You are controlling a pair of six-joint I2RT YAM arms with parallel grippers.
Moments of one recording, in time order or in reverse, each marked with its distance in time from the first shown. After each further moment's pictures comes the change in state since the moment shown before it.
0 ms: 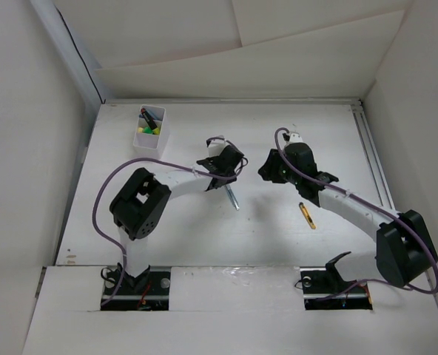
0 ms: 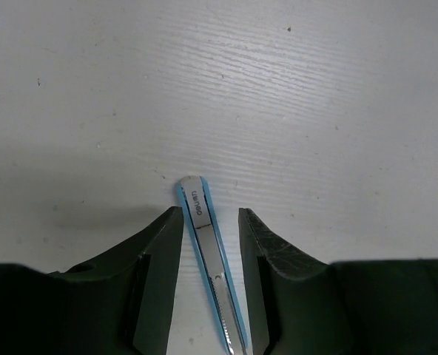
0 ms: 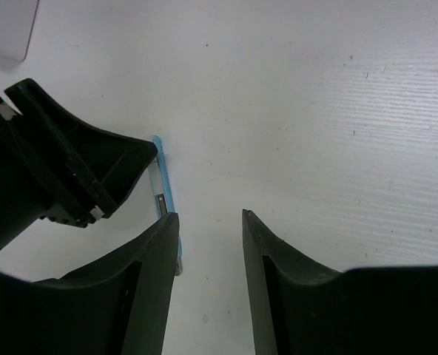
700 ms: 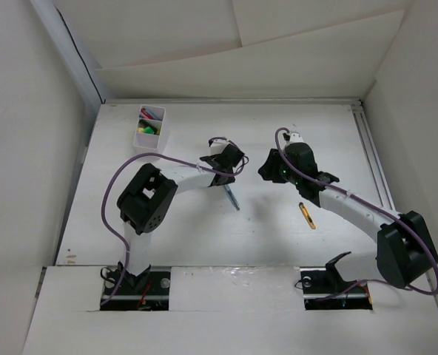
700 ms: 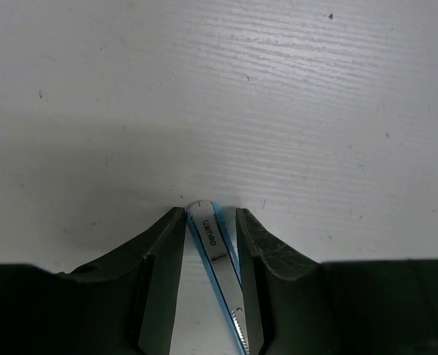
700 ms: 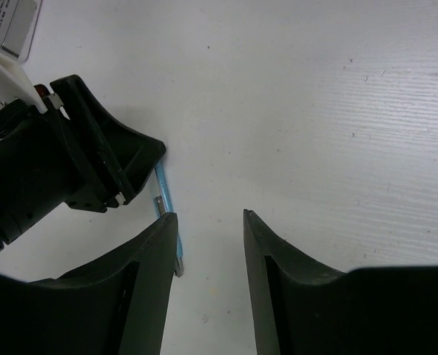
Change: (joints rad) left arm 0.022 0.063 0.056 -0.072 0.021 0.060; right arm 0.000 -0.007 0.000 0.000 0.000 -0.006
